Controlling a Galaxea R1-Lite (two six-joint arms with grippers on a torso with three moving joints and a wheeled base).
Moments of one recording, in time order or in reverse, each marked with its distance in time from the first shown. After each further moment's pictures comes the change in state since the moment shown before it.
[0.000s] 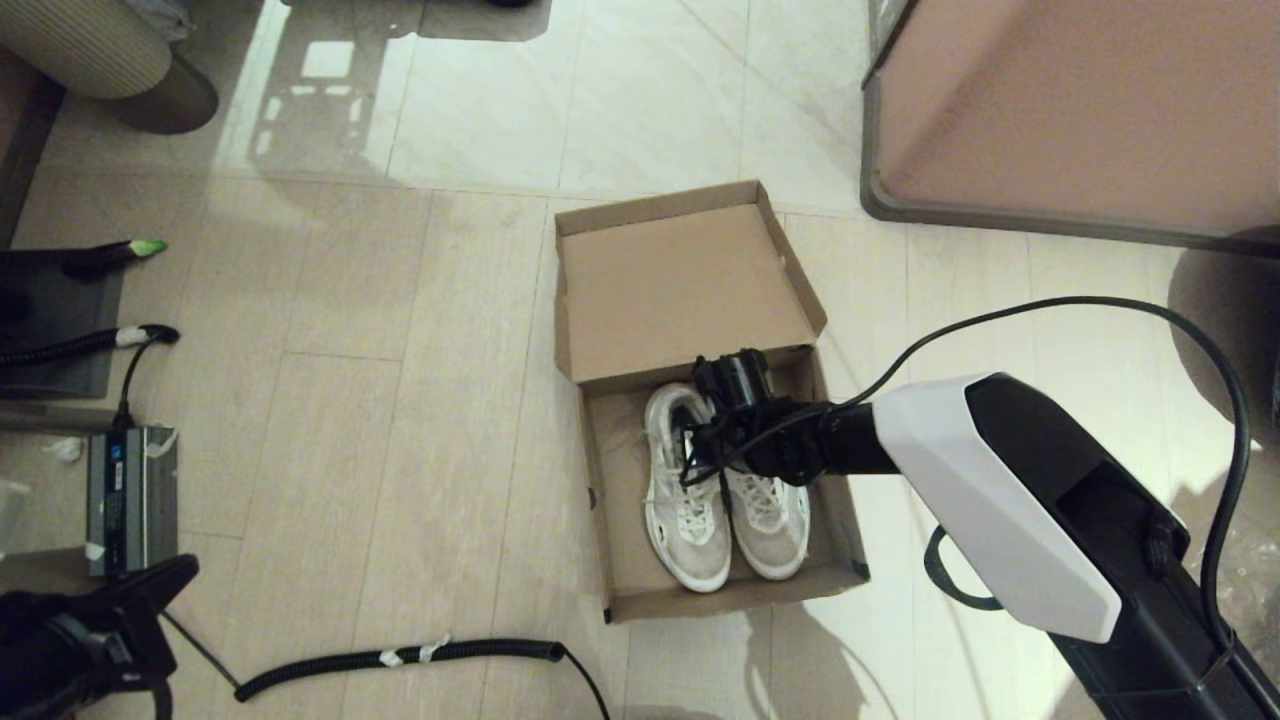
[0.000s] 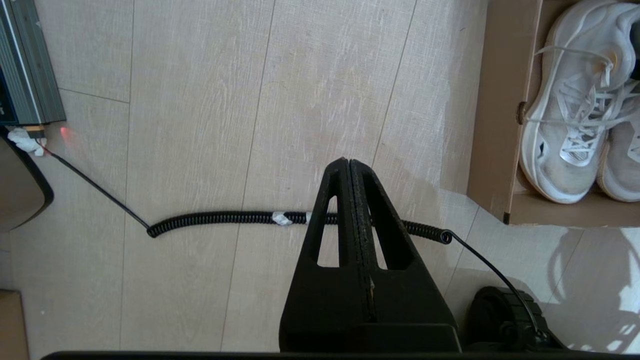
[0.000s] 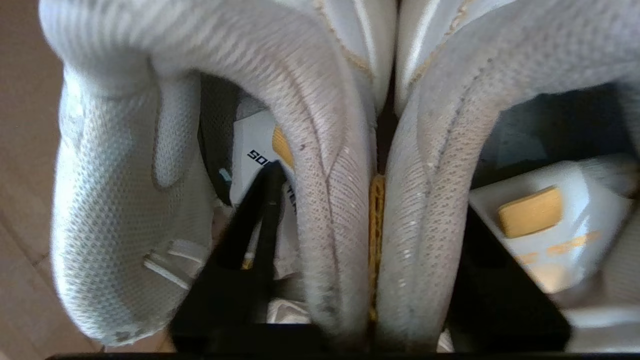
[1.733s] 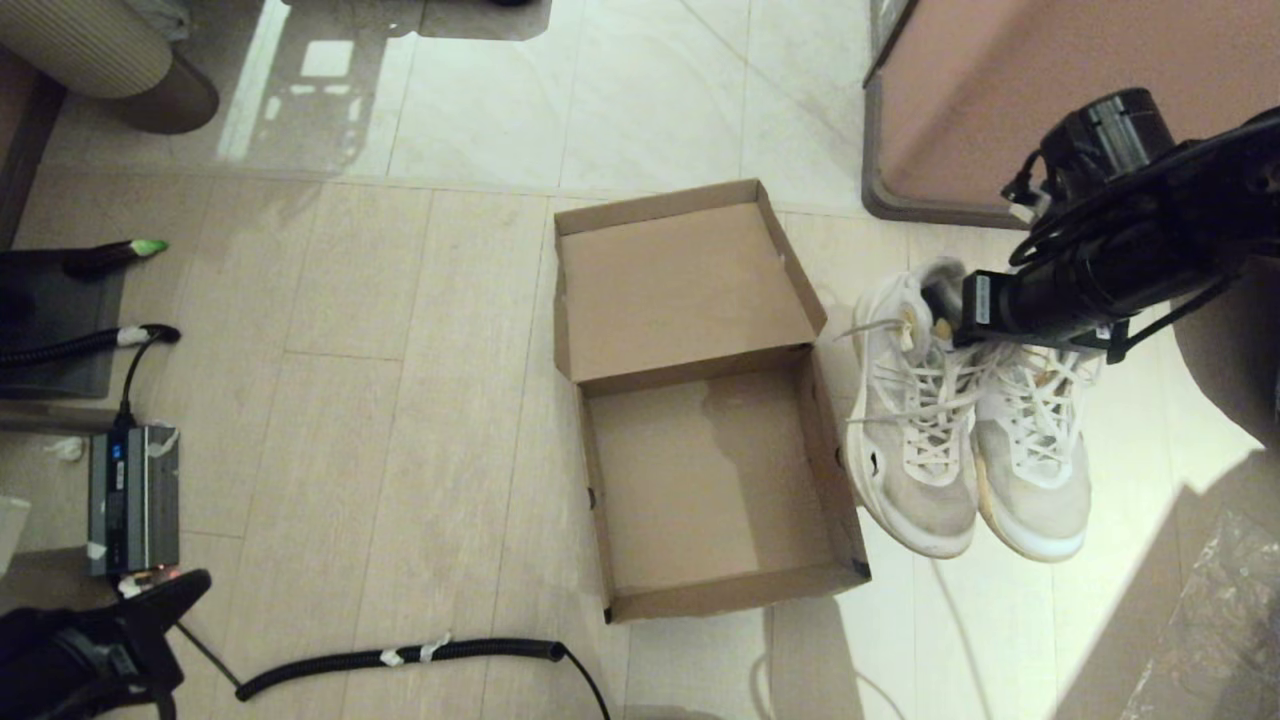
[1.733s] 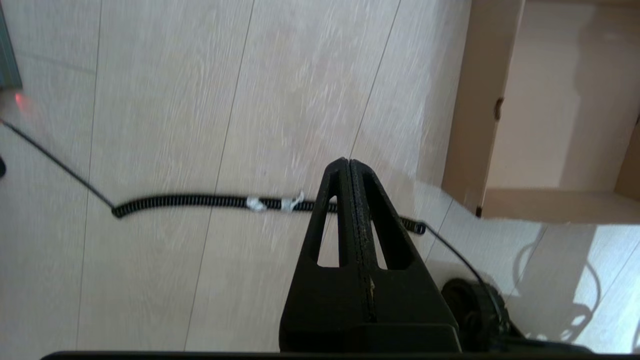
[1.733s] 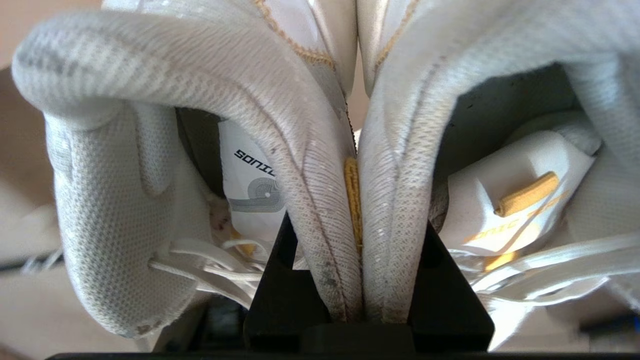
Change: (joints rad) left arm 0.000 0.002 0.022 -0.001 -0.034 -0.085; right arm -0.388 -0.690 0.121 0.711 0.144 0.082
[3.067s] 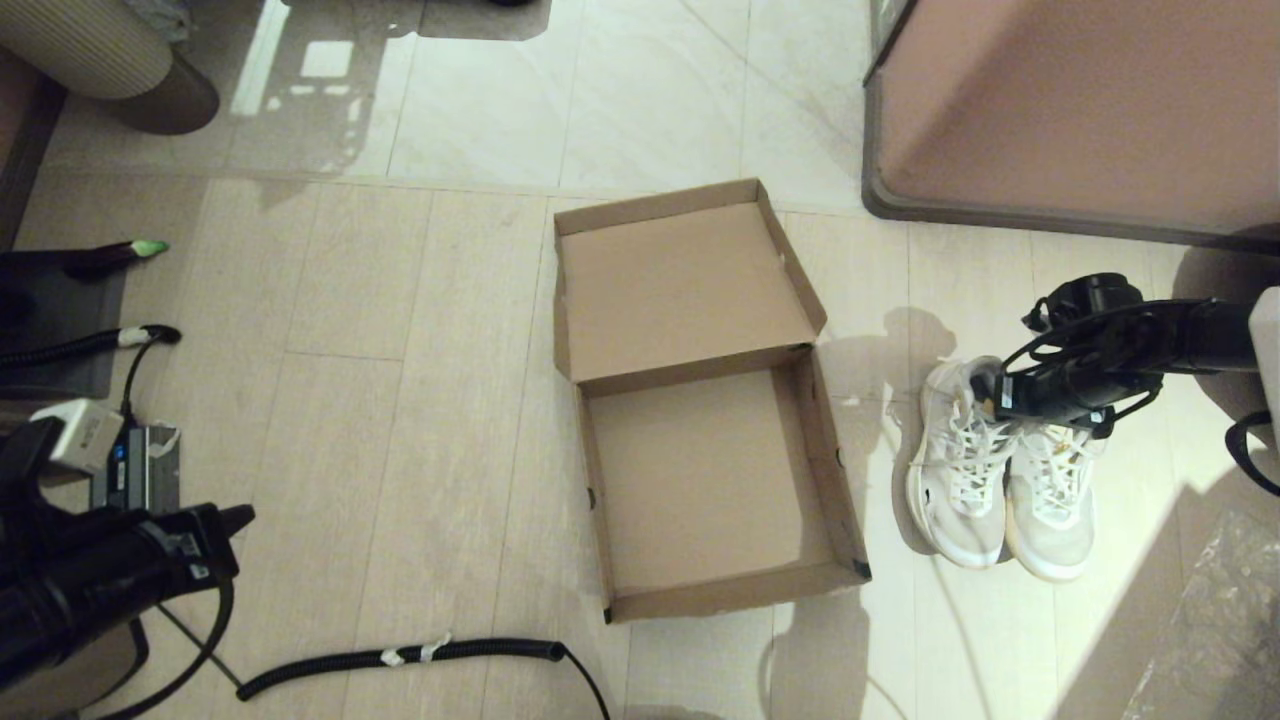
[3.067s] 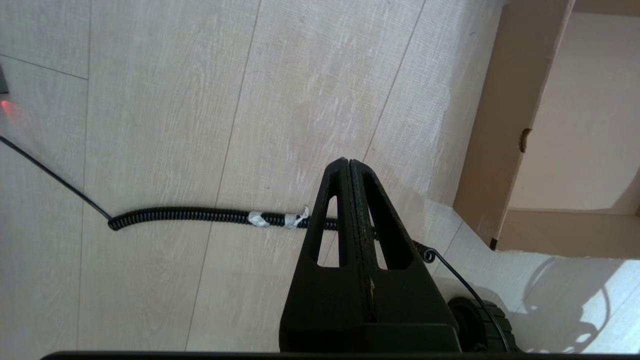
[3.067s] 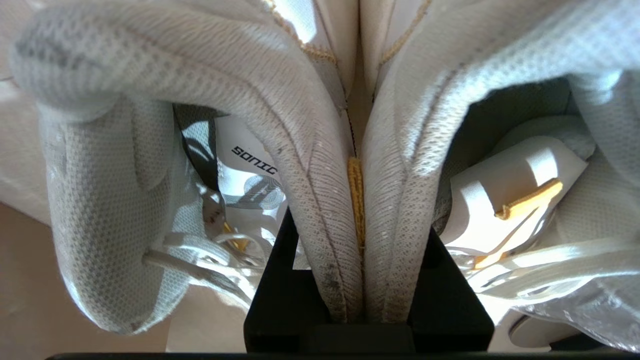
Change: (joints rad) left arm -0.001 0.277 -0.187 -0.011 0.002 -0.006; right arm -0.362 0.472 -0.106 -0.281 0.110 -0.171
